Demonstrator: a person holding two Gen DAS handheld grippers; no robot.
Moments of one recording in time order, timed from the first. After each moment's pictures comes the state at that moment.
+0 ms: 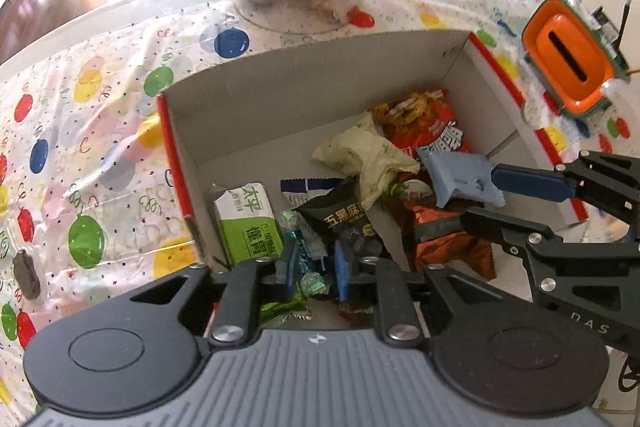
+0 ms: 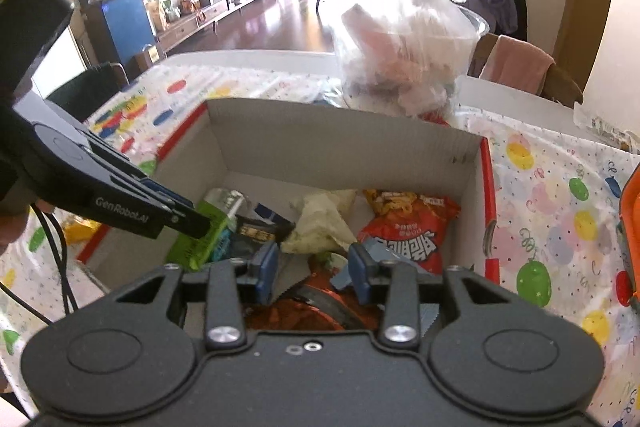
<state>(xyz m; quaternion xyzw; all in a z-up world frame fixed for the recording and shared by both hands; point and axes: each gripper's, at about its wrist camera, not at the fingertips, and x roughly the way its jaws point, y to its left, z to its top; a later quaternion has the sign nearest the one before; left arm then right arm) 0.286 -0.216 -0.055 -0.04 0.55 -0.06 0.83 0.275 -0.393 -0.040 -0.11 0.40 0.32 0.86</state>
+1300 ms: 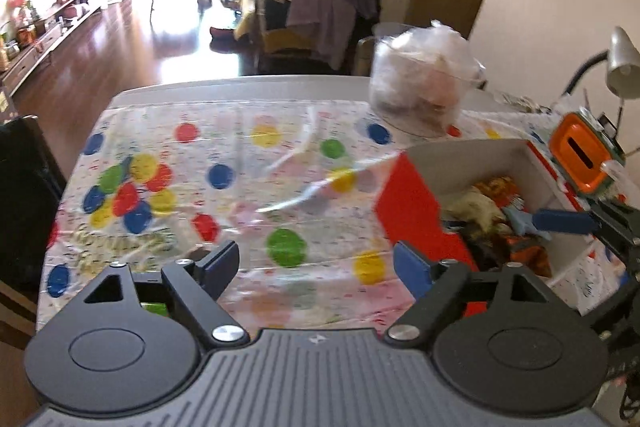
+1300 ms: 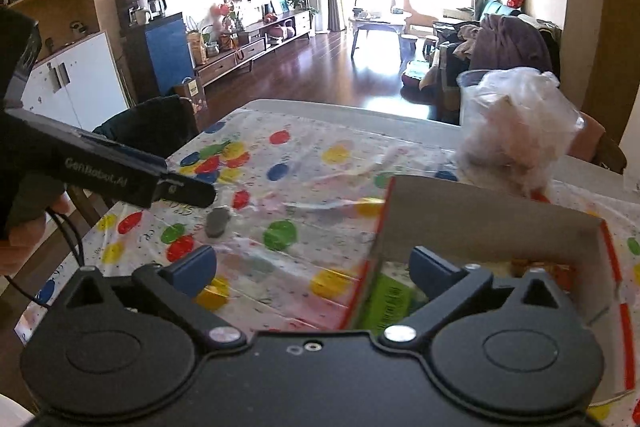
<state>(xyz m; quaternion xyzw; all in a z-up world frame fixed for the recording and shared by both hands) 0.155 -0.027 -0.003 -0.09 0.40 0.00 0.91 0.179 -0.238 -0.007 -0.11 0.33 0.35 0.87</state>
